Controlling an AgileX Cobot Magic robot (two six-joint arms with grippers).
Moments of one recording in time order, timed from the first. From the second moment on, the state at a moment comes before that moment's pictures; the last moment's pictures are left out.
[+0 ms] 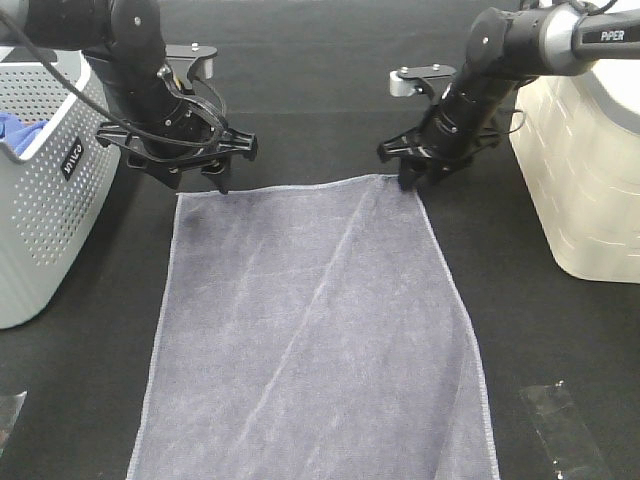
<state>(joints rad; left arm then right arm) -0.38 2.14 -1.61 0.02 0.72 -0.27 0.25 2.42 -1.89 0.12 0.72 -0.18</state>
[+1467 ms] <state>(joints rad) -0.38 2.14 -1.61 0.02 0.71 -0.27 0.25 2.40 -1.92 0.02 0.76 -0.13</state>
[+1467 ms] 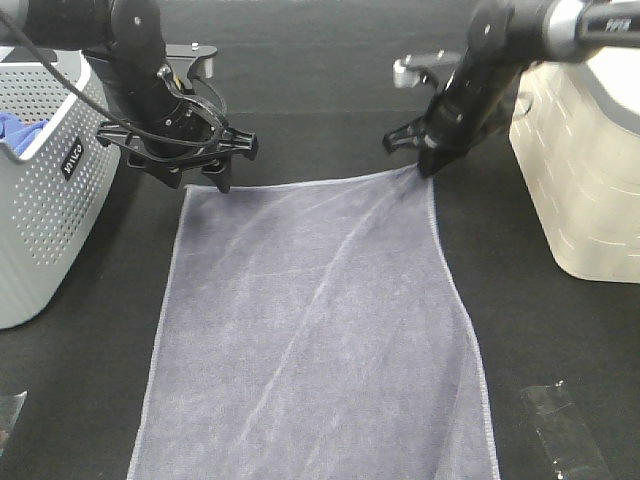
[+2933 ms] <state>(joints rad) -0.33 2.42 -1.85 0.08 0.74 -0.37 0.25 2.38 -1.96 -0.06 0.80 -0.07</state>
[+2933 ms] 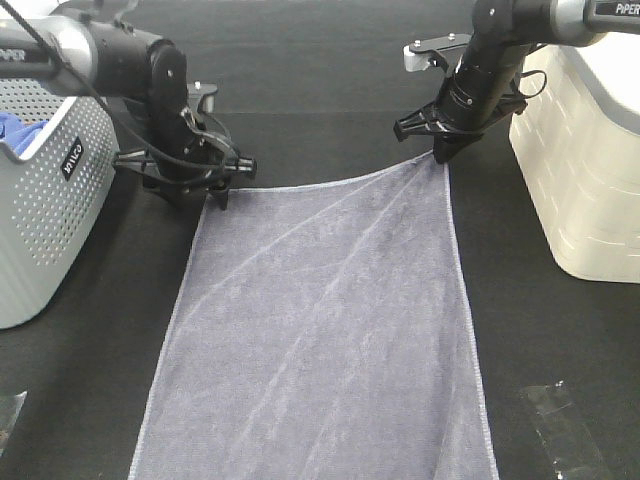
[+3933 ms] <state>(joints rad) -0.33 2.44 -2.01 0.18 0.71 -0.24 0.25 2.38 -1.99 -0.12 0.80 -0.07</state>
